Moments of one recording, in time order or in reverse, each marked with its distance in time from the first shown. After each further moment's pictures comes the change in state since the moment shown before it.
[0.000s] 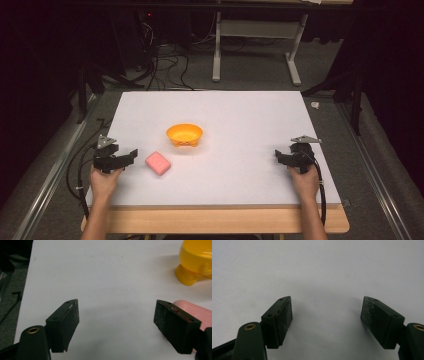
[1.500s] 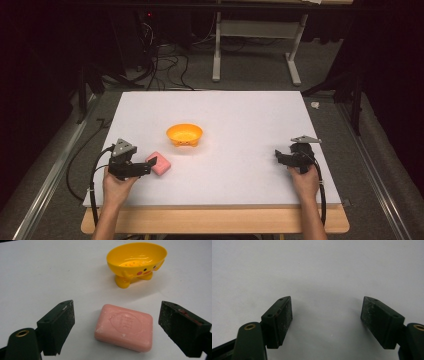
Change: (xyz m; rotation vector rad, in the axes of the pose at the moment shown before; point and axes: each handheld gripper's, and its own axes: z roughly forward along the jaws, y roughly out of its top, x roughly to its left) left arm -0.064 0.010 -0.020 -0.020 -0.150 0.136; right arm 0.000 0.000 0.000 0.000 0.001 0.000
